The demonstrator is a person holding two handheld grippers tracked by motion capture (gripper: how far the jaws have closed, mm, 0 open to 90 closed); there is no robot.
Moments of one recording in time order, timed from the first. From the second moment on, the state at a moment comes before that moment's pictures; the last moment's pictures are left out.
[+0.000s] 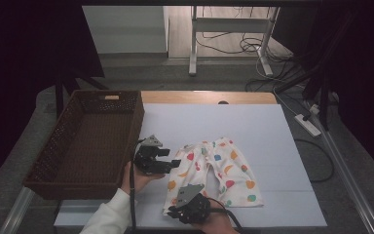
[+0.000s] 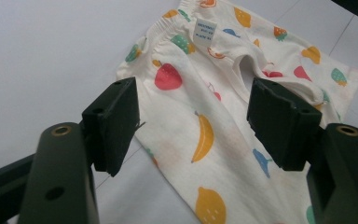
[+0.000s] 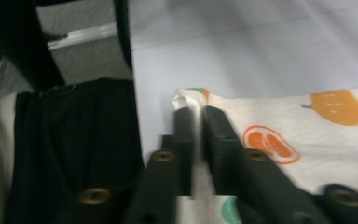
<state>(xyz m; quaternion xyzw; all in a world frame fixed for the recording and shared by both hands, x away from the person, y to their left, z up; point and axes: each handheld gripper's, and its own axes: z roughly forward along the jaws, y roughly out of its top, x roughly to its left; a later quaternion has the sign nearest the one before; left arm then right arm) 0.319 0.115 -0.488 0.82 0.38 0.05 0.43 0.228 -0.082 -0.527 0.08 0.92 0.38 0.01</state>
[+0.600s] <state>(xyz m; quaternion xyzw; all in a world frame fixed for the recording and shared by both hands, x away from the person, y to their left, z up) 0.320 0.114 -0.488 0.82 0.38 0.05 0.43 0.258 -0.193 -0.505 0.22 0.88 0.41 0.10</state>
